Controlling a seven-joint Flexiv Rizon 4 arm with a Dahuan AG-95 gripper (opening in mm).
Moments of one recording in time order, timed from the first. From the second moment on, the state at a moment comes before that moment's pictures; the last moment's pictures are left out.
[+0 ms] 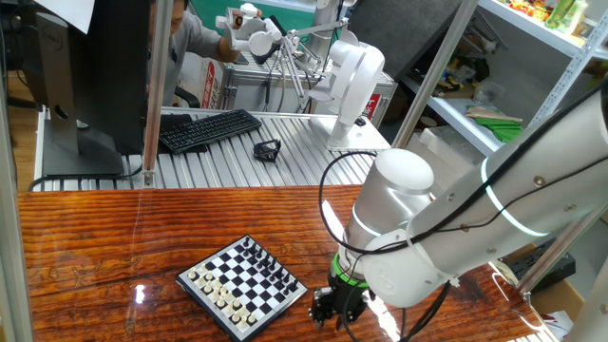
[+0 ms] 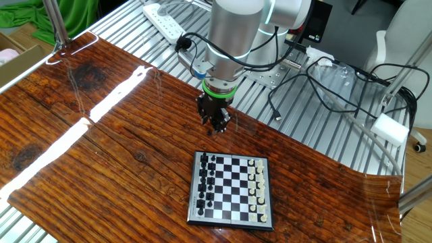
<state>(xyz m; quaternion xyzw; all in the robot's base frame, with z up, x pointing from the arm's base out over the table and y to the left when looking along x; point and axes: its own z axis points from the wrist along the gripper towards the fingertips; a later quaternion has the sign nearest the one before) 0.400 0.008 0.004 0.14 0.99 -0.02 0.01</state>
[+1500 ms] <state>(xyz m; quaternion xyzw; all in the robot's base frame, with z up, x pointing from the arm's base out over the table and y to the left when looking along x) 0.407 0.012 0.004 0.15 0.99 -0.02 0.01</state>
